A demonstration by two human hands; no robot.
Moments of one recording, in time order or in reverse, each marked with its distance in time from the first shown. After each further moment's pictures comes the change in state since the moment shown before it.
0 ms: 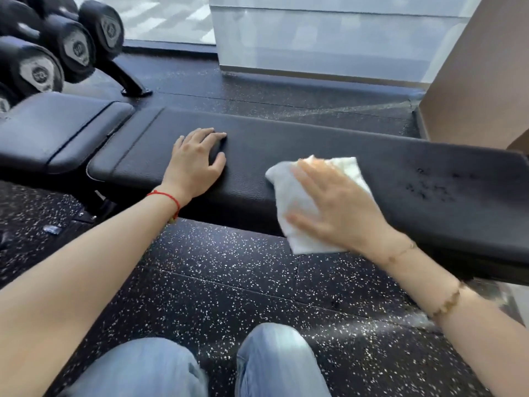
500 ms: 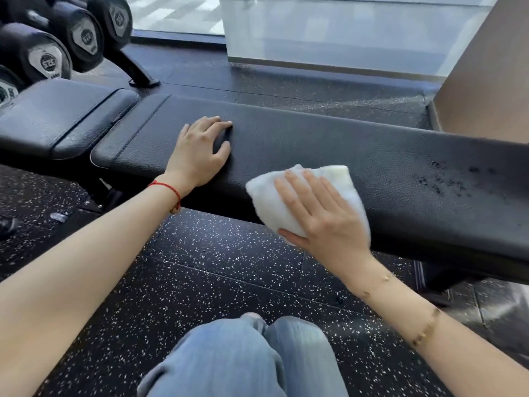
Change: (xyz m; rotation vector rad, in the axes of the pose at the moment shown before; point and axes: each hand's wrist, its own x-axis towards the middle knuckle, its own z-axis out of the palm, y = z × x) left_hand 0.001 -0.004 0.003 -0.020 -0.019 -0.015; right_hand -0.018 -0.042 0.038 -0.372 0.327 -0.063
